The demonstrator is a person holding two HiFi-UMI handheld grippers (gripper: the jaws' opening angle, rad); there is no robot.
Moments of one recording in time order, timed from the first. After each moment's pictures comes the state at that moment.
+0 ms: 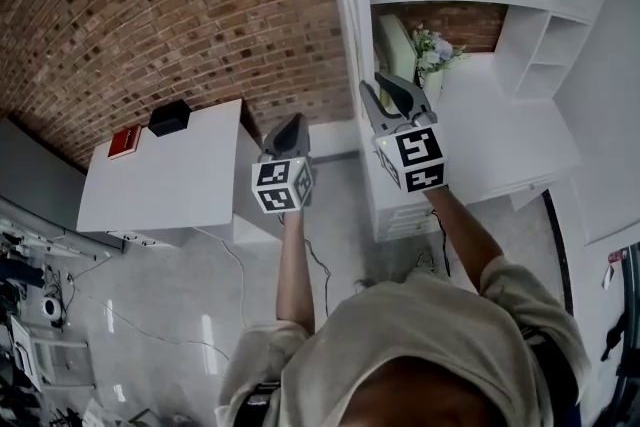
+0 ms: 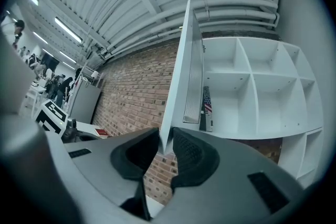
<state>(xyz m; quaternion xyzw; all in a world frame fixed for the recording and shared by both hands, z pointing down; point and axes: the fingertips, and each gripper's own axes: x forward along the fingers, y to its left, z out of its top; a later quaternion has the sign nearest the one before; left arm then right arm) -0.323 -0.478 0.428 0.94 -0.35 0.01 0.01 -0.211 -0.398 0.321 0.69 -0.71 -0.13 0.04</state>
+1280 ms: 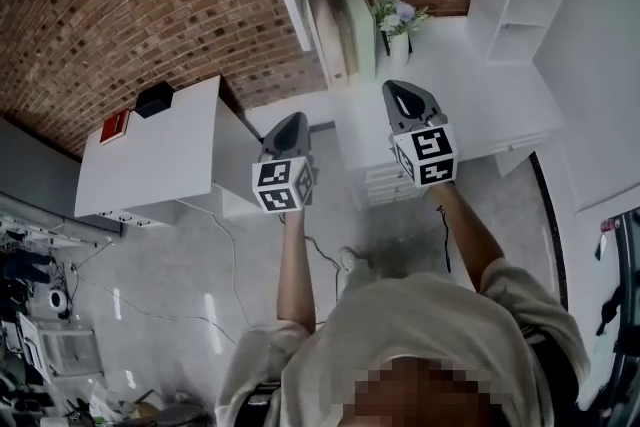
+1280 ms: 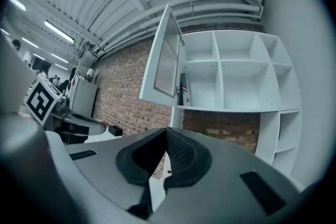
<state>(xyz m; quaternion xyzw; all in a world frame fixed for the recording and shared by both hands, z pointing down) -0.279 -0.345 0.456 0.94 -0.34 0.04 0.03 -0.124 -0.272 0.400 0.71 -0.70 -0.07 0.05</state>
